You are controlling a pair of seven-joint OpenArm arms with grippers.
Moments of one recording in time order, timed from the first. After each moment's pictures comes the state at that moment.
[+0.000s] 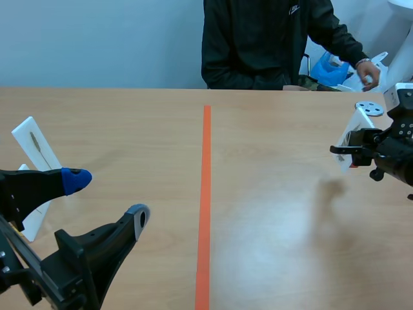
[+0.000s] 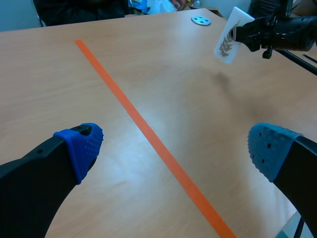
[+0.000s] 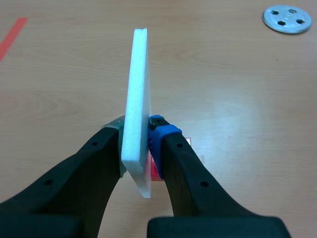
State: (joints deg) left arm 44.6 -22.0 -2.6 117.9 -18.5 -29.0 -4.7; right arm 12.1 18.5 9.6 53.5 12.0 21.5 1.2
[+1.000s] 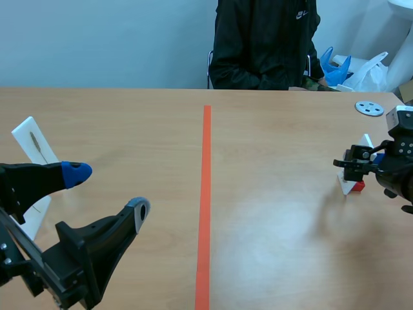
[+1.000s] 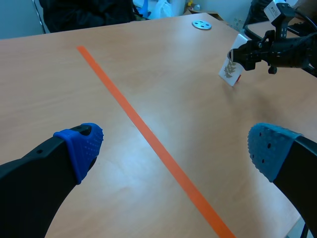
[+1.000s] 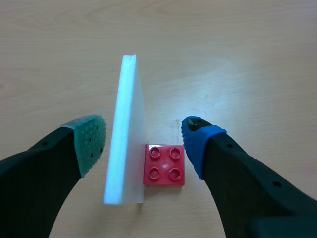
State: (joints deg) left arm 43.4 -22.0 -2.6 117.9 -18.5 -28.9 -4.8; right arm 14.6 18.4 9.6 44.8 11.9 18.1 1.8
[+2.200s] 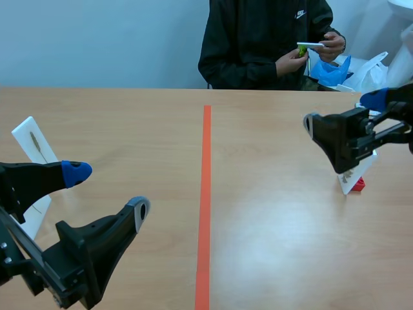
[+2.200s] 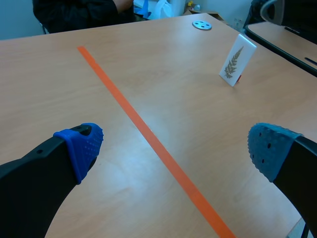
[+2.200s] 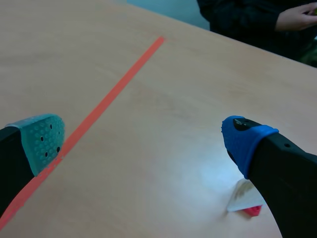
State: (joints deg) left arm 43.4 -22.0 -2.6 117.9 -18.4 -28.9 -4.6; right arm -18.2 26.2 12.0 108.5 28.4 31.0 -19.3
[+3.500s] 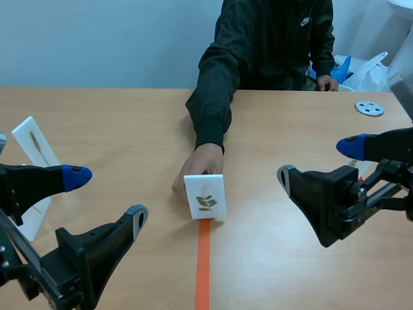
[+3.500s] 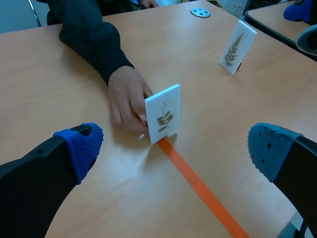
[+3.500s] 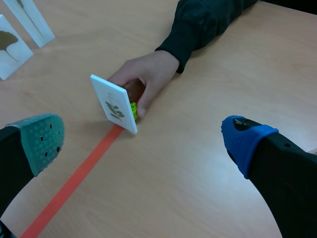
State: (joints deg) left arm 43.4 -23.9 -2.6 117.9 -18.3 -28.9 -3.2; right arm -33.3 22.2 12.0 118.8 28.7 33.1 -19.0
